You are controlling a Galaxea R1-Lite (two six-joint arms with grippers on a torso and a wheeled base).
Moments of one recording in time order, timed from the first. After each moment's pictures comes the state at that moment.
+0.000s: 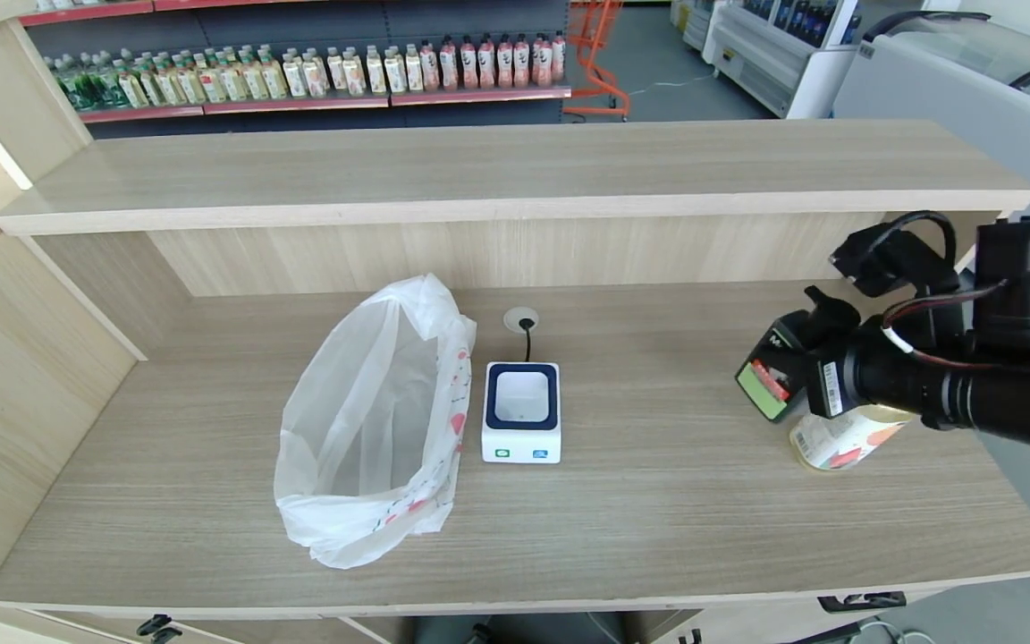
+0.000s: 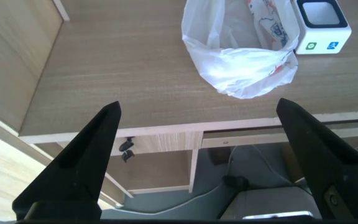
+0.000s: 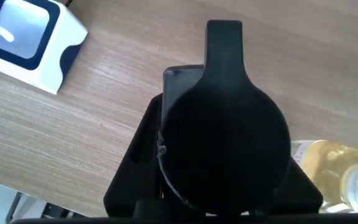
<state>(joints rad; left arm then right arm) 0.00 0.00 0.00 0.00 -0.07 0.03 0.33 1.49 -0.82 -0.35 -0.04 -0.24</state>
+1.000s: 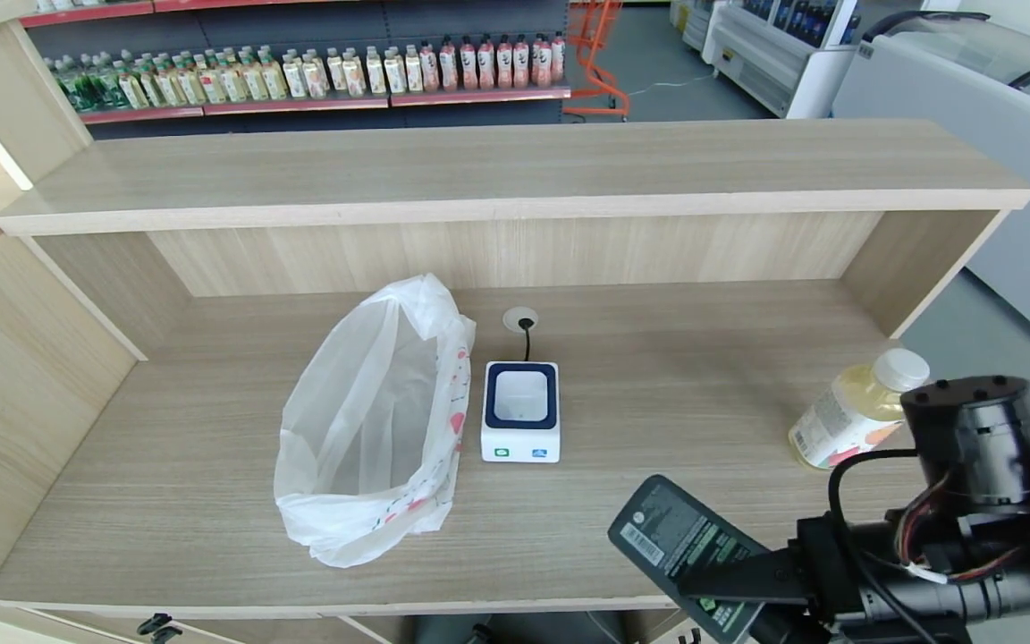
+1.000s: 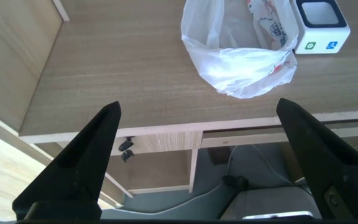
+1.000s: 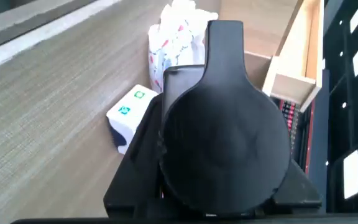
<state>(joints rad) 0.00 0.00 0.00 0.00 -0.07 0.03 0.48 1.52 -0.49 -0.38 0.82 -2.53</state>
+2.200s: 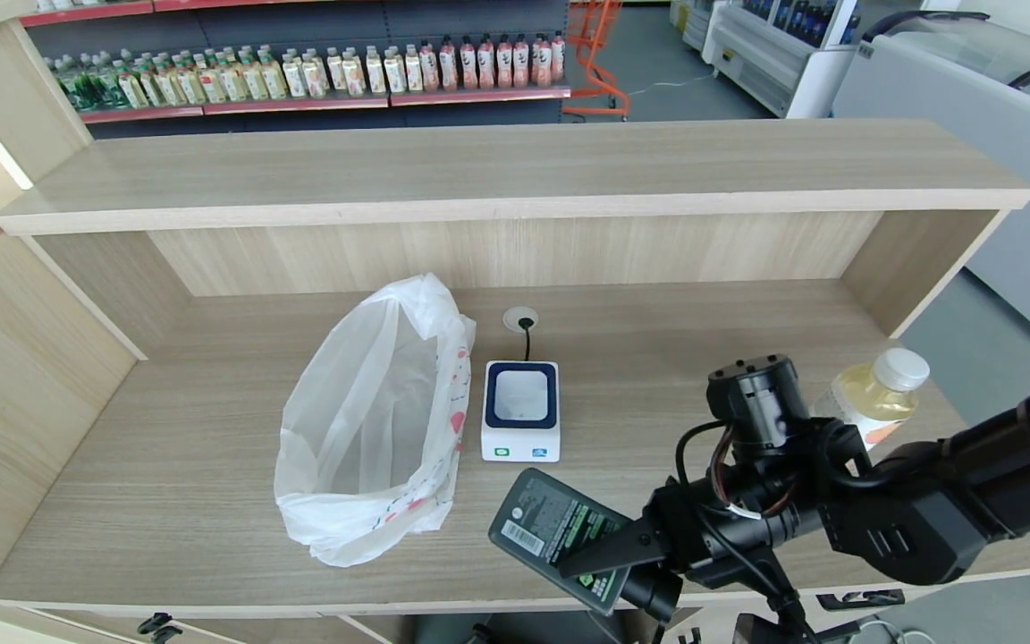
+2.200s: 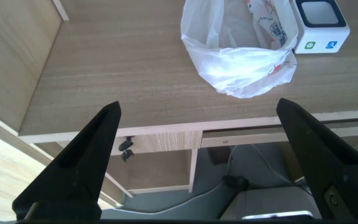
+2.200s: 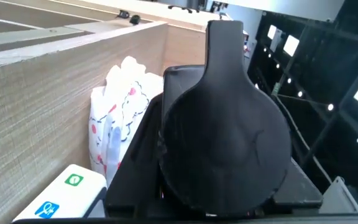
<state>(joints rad) 0.00 0.00 0.00 0.00 -0.07 0.03 0.56 1.92 -0.78 -0.51 1.12 -2.65</state>
